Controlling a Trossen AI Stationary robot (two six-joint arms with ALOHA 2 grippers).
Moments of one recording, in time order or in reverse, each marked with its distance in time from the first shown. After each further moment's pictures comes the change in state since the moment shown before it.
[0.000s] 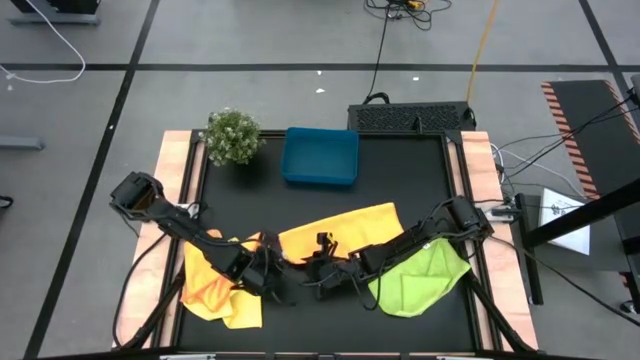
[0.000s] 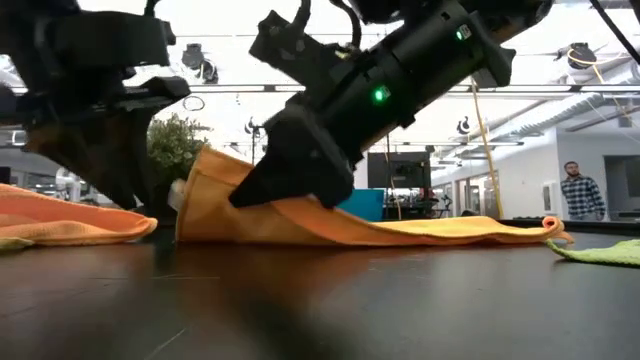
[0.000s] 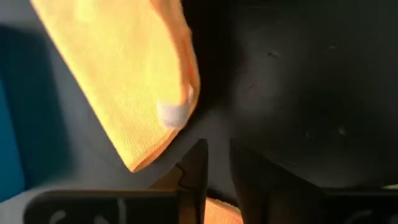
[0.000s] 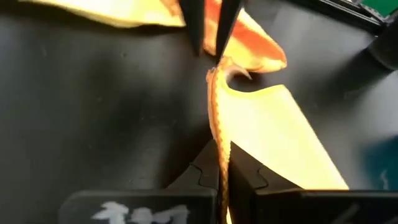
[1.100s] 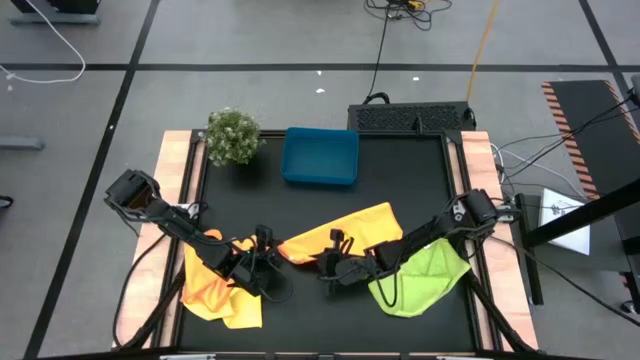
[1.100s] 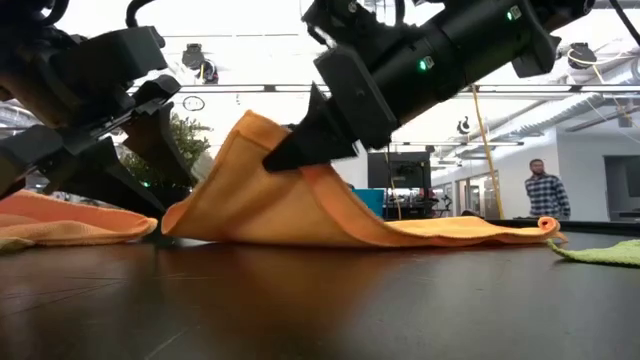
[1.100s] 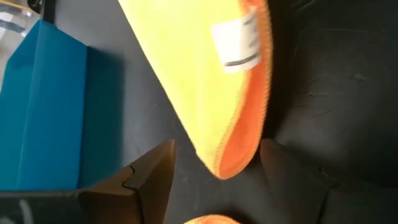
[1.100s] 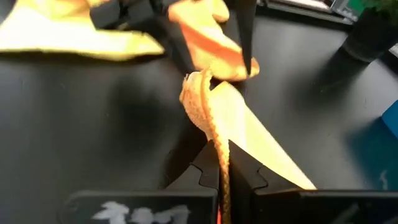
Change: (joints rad) left arm -0.023 -0.044 -0.197 0.343 -0.262 0.033; right arm 0.019 -0.131 -0.172 0.141 0.027 0.096
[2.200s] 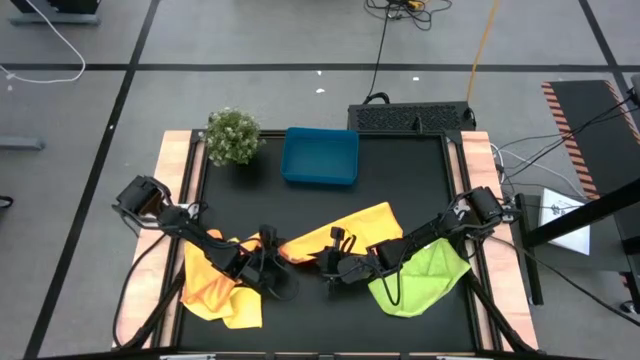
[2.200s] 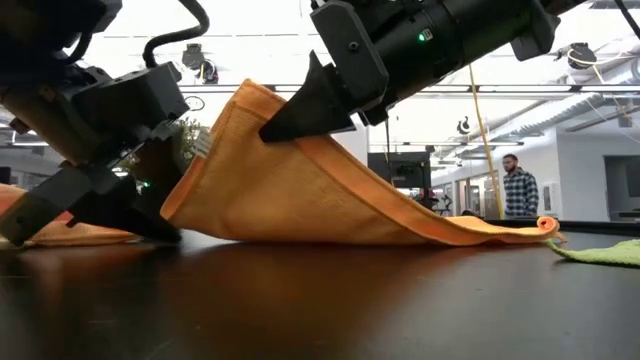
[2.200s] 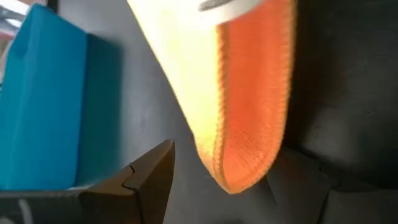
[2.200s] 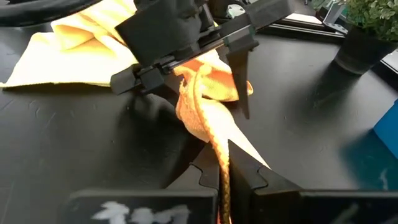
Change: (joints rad) left arm 0.032 0.108 0.000 0.074 -0.051 -0.002; right arm 0.000 -0.040 -0.001 0.015 0.004 0.010
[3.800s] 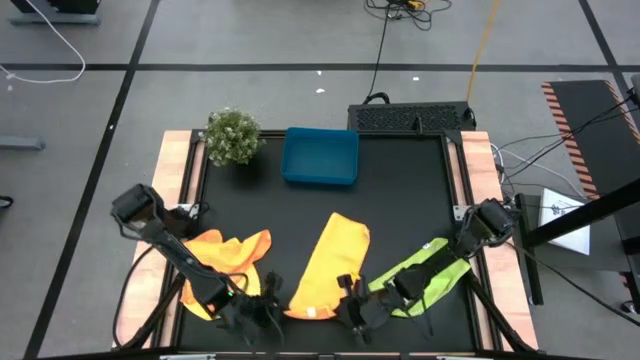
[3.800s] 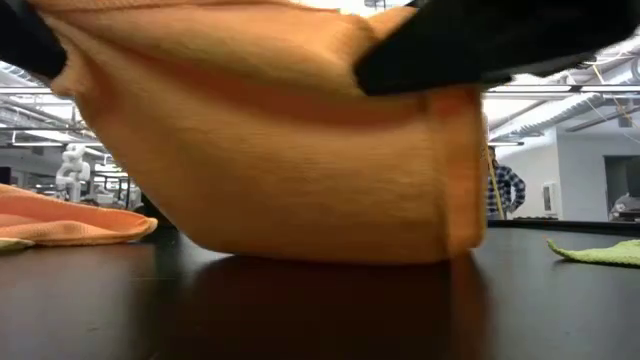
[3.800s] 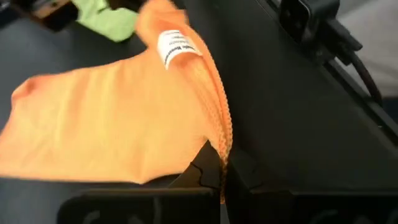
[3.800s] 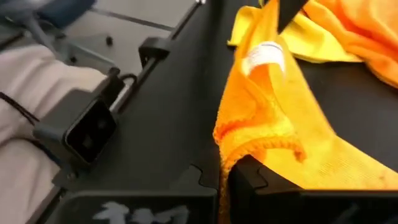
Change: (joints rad) left arm -0.256 0.036 0.317 0.001 0.261 -0.068; right arm 0.258 -0.006 0.001 -0.077 -0.253 0.036
